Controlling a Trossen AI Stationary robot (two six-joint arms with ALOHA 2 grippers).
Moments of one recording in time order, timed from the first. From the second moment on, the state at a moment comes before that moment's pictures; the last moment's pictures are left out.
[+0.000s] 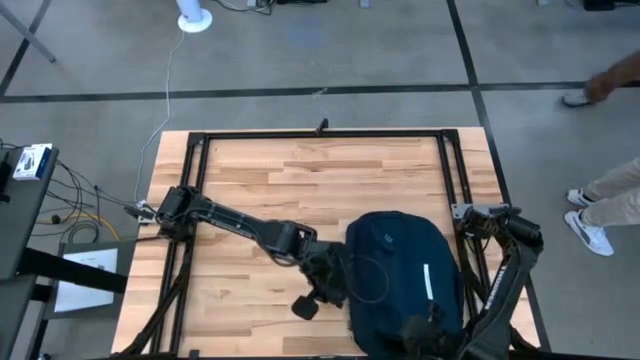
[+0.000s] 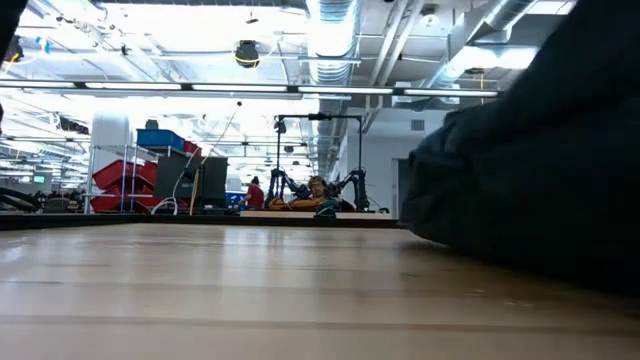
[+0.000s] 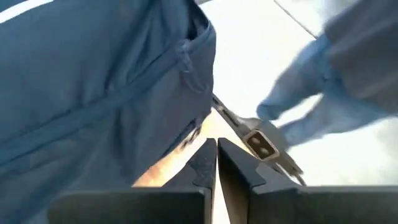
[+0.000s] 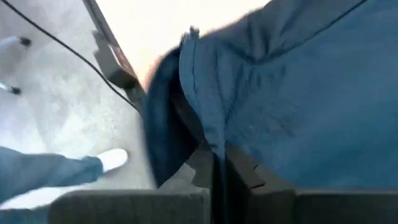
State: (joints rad) left arm -0.32 1.98 1.78 -0.57 0.38 0.14; right arm 1.05 1.93 1.76 -1.19 0.58 1.56
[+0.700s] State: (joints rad) left arm -0.25 2.04 1.78 -0.56 -0.37 1.10; right arm 1.04 1.93 1.76 -1.04 0.54 1.51
